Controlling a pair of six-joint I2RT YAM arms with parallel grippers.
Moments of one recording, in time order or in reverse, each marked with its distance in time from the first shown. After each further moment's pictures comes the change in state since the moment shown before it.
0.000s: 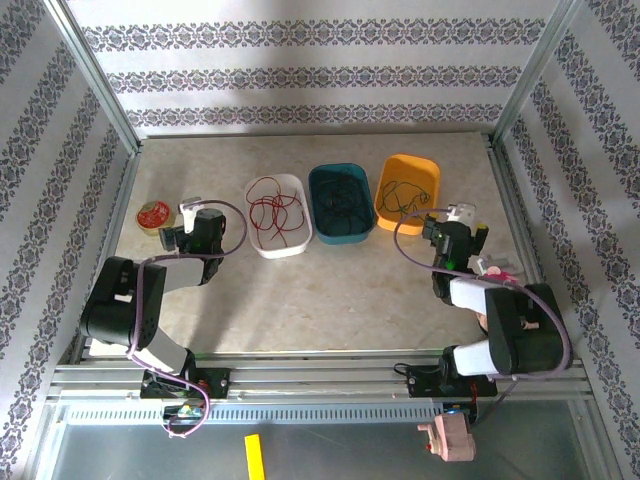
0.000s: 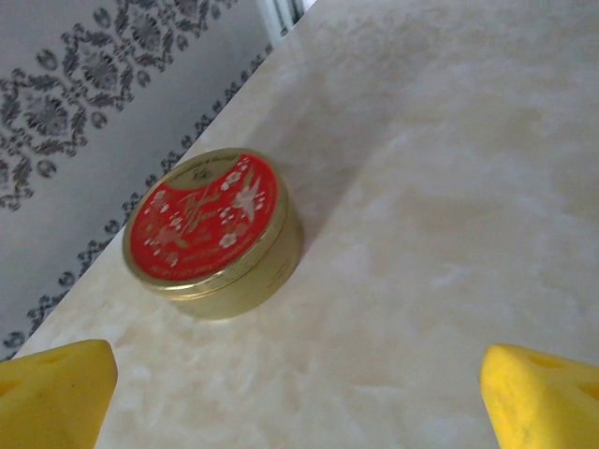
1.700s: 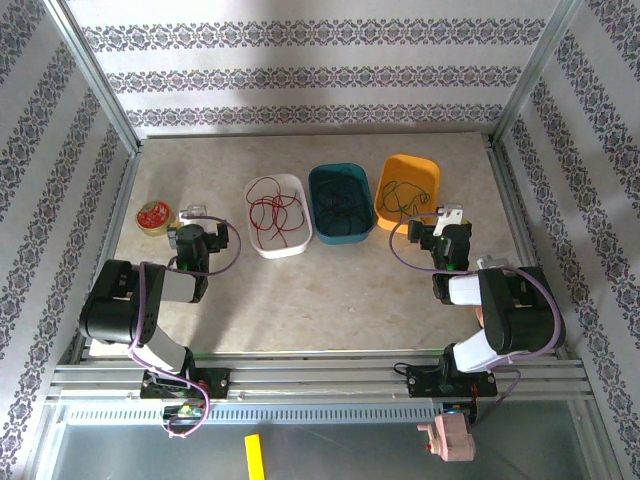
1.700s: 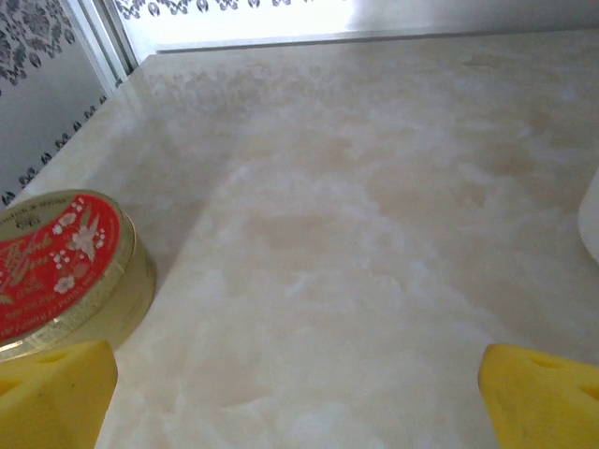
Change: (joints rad) left arm 0.094 0.002 -0.202 0.407 0.456 0.121; right arm -0.023 0.095 -0.019 0.170 -0.295 -0.019
